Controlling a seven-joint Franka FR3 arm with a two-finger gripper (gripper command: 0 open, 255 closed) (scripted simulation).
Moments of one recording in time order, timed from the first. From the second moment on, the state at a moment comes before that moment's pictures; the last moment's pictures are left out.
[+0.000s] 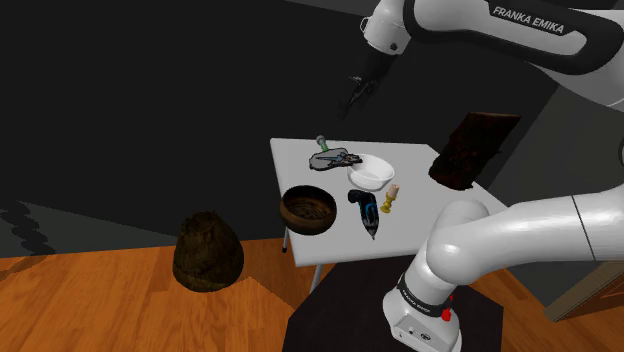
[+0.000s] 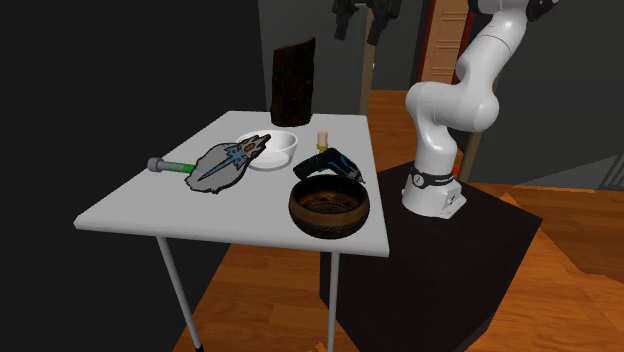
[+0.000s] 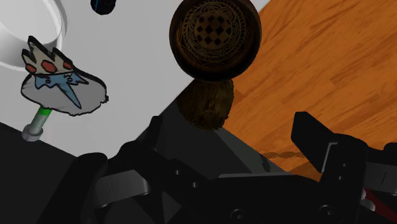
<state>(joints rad) 0.01 -0.82 0.01 -2.26 -0.04 1.69 -0.03</state>
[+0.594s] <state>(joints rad) -0.06 -0.85 0.00 -2.49 -0.10 1.84 0.02</state>
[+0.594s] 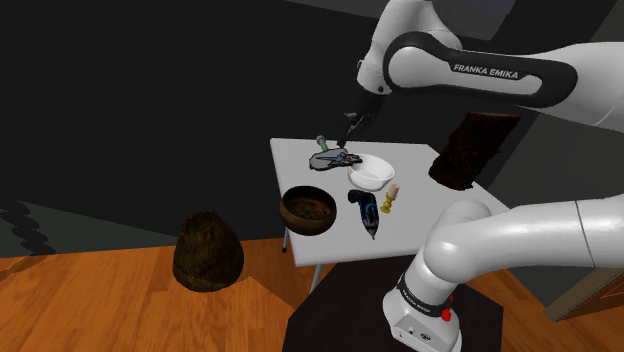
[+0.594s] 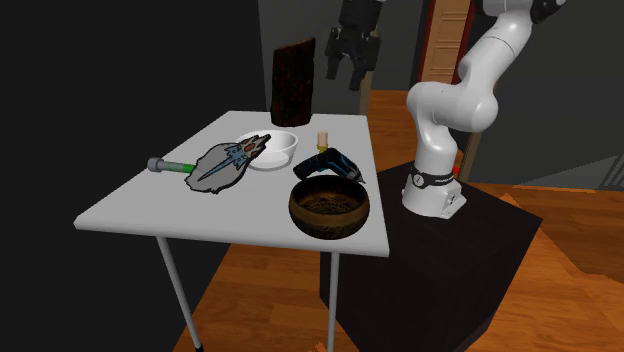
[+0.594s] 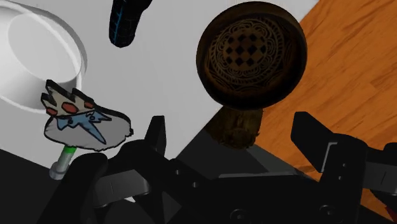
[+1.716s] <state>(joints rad) -0.30 -0.77 -0.04 -2.91 -0.32 2.23 0.19</state>
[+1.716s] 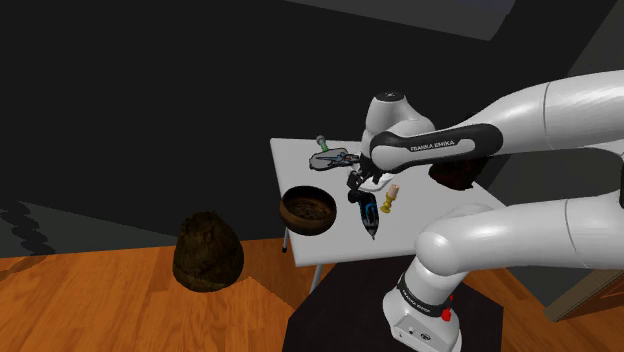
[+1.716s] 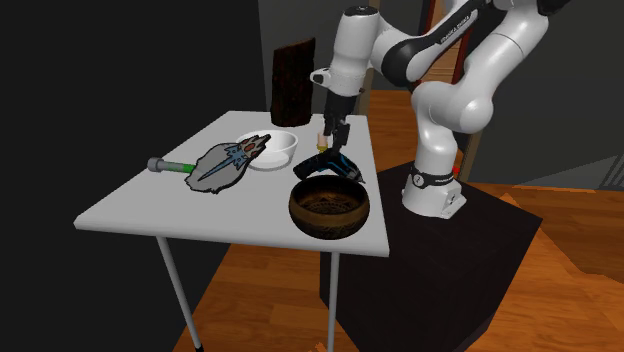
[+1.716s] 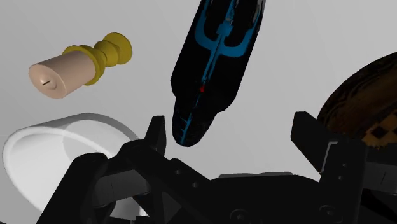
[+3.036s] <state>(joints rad) -0.39 -0.61 -0.06 -2.98 -0.42 2.45 0.25</state>
